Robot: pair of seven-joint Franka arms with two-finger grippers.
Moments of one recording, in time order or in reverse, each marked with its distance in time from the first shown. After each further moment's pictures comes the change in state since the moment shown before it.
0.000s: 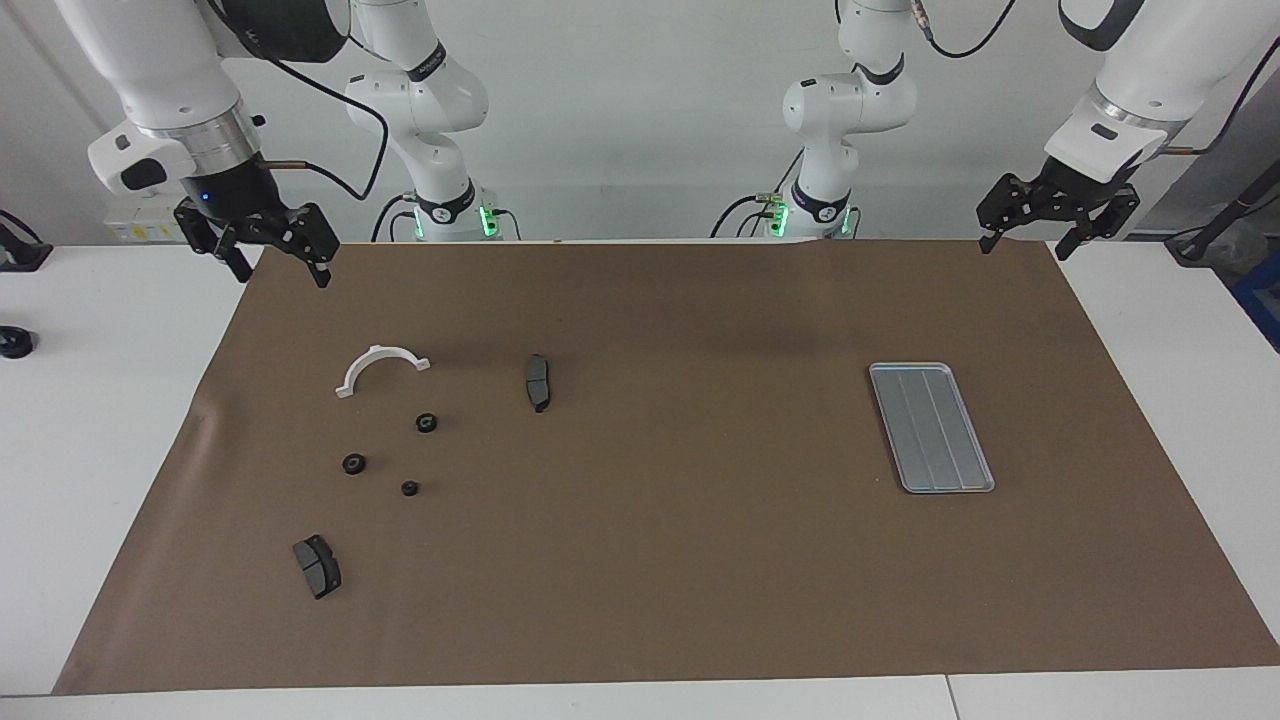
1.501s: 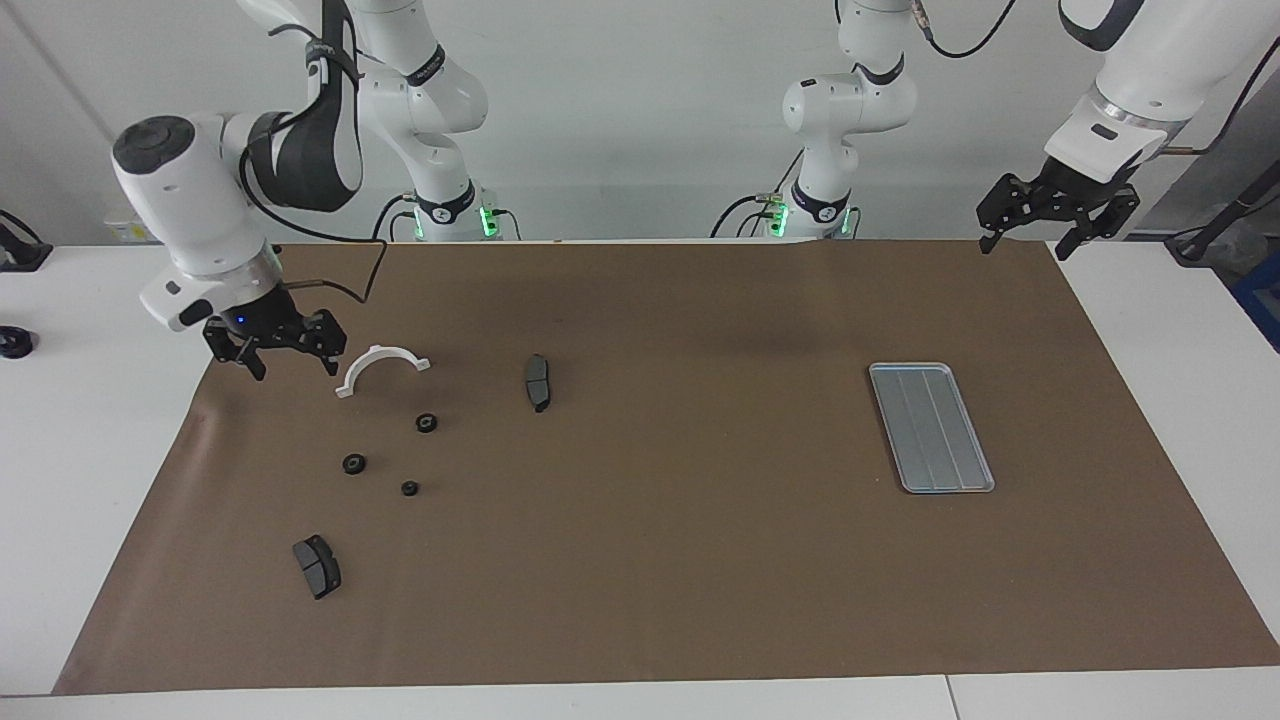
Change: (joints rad) left arm 0.000 0.000 0.000 0.000 0.000 0.000 0.000; right arm -0.066 0.234 -0.009 -0.366 0.000 0.654 -0.297
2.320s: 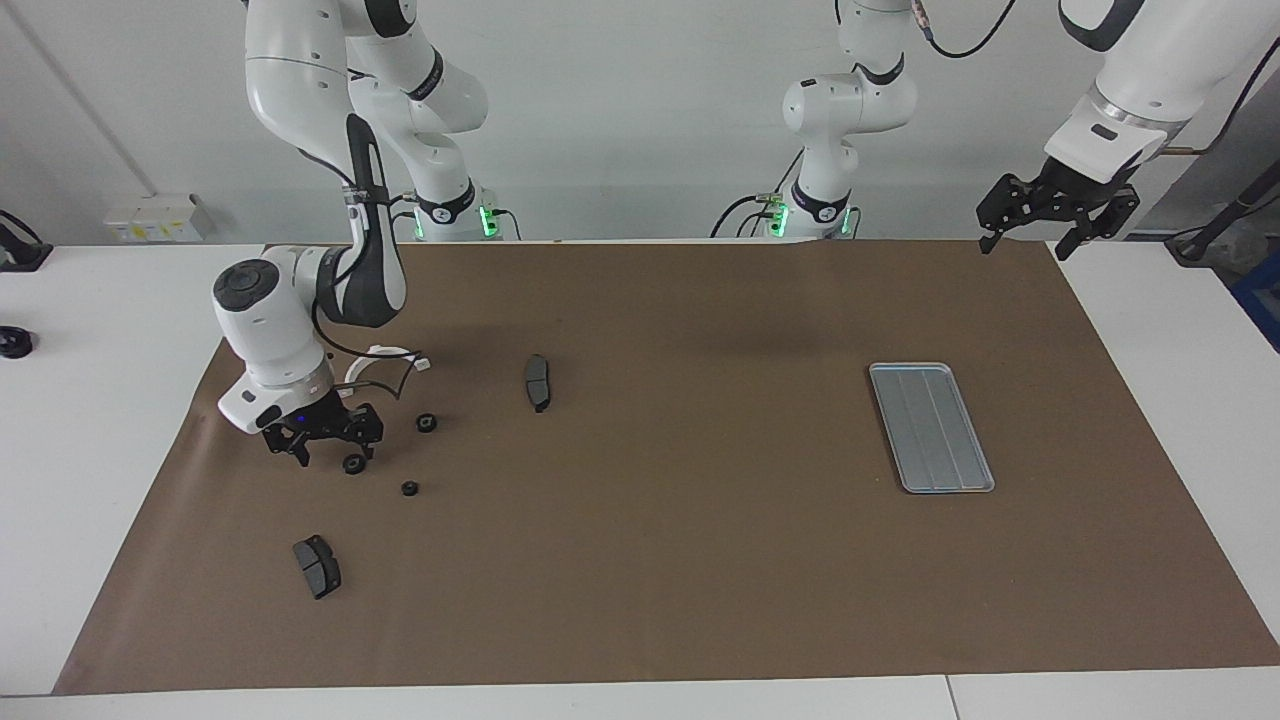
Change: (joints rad) left arm 0.000 0.000 0.000 0.000 0.000 0.000 0.000; right arm 0.003 0.136 0.005 -0.045 0.030 0.216 -0.002
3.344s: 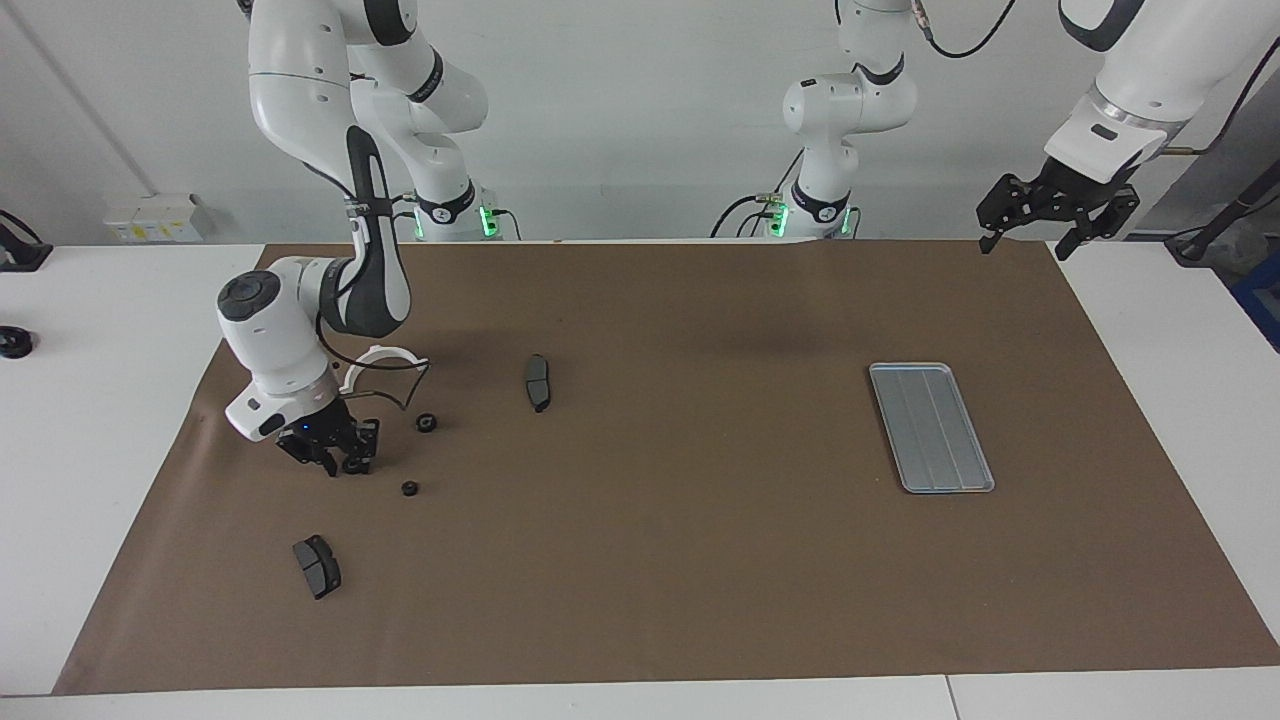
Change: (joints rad) left arm 0.000 0.000 0.000 0.000 0.000 0.000 0.000; right arm 0.002 0.020 0.002 0.001 0.079 0.038 0.005
